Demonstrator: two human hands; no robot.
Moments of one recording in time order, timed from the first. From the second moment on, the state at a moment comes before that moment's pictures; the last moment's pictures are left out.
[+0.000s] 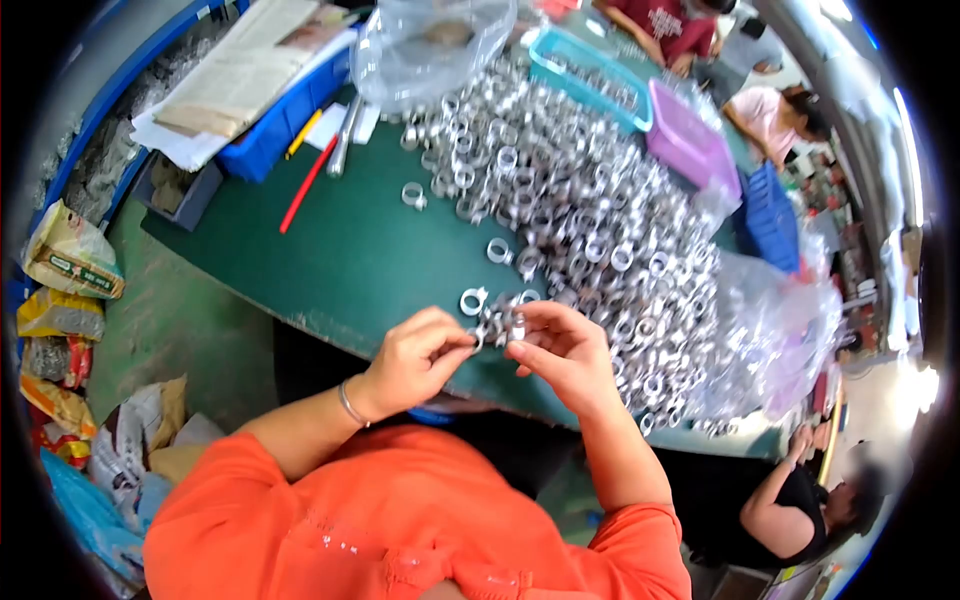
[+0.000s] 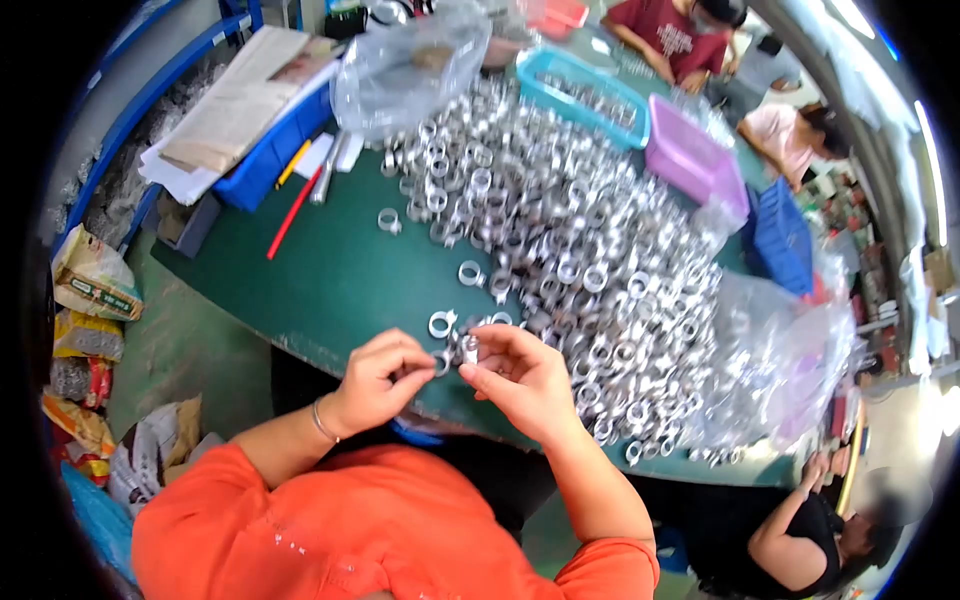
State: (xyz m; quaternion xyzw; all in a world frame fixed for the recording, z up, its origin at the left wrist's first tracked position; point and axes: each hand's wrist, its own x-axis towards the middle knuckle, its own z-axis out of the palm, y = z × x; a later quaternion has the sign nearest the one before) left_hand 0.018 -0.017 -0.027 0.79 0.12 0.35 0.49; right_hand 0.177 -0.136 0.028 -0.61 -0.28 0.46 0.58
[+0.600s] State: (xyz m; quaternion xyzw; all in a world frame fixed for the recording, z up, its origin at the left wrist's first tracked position) left_hand 0.022 -0.017 -0.038 0.78 0.15 0.37 0.48; right_hand 0.239 -0.111 0.060 -0.77 -0.43 0.21 0.42
